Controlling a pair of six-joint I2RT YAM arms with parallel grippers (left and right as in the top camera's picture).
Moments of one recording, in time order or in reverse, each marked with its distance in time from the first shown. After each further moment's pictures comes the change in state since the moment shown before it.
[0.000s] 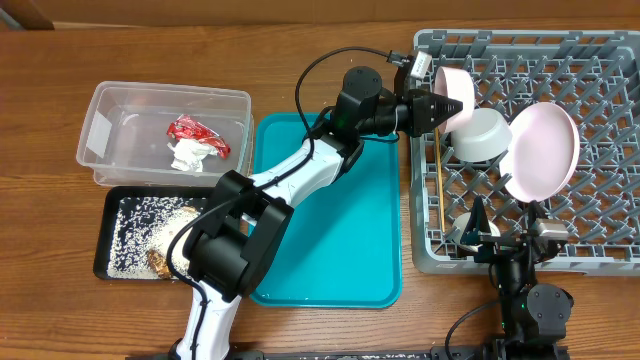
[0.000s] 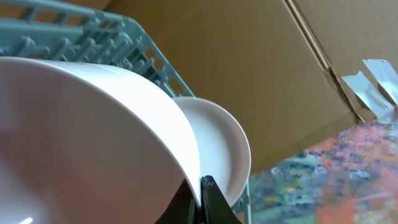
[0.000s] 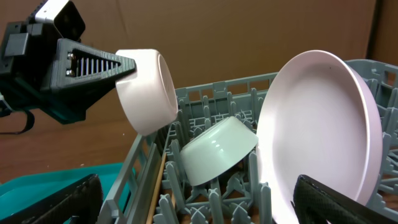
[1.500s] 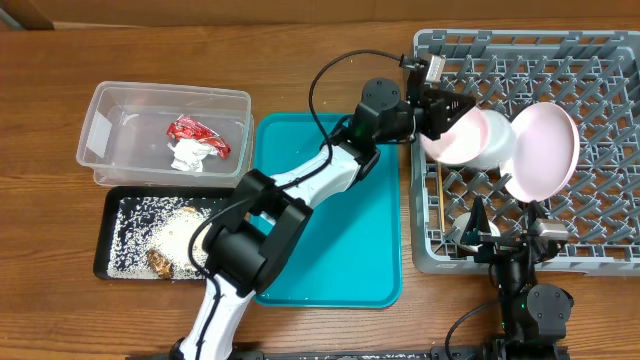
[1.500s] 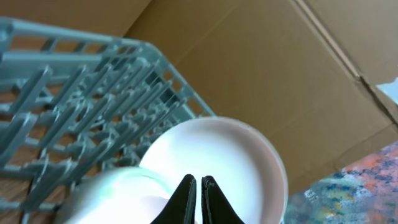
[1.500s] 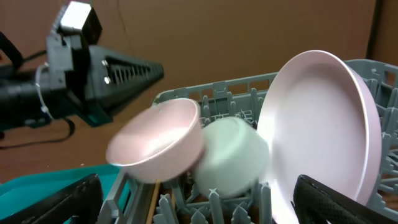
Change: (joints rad) left arm -0.058 0.087 0.045 0.072 -0.168 0.063; right arm 0.000 0.000 0.000 -0.001 0.000 0.000
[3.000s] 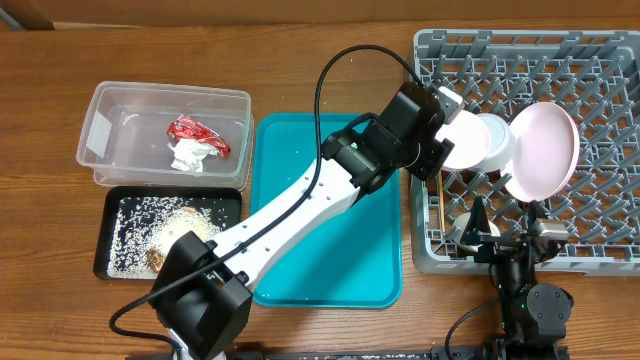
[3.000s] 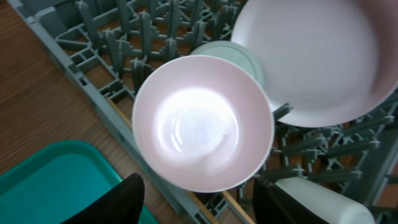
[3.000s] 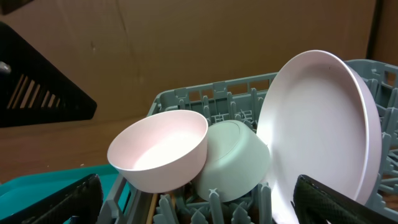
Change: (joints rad) left arm -0.125 -0.366 0.069 -1.116 -0.505 0.612; right arm 0.000 0.000 0.000 0.001 0.000 -0.001
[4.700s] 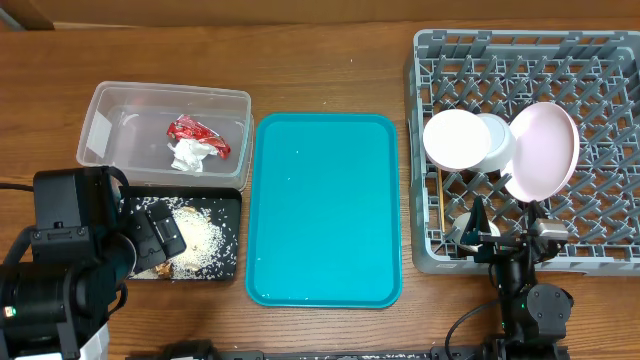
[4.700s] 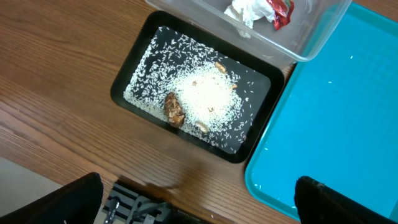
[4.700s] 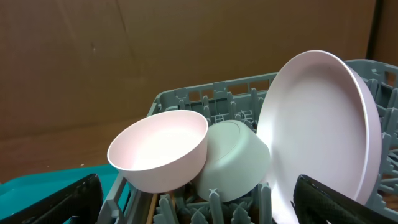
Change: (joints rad) left arm 0.879 -0.842 -0.057 -1.196 -0.270 -0.186; right arm 0.000 0.000 0.000 0.000 -0.001 0.000
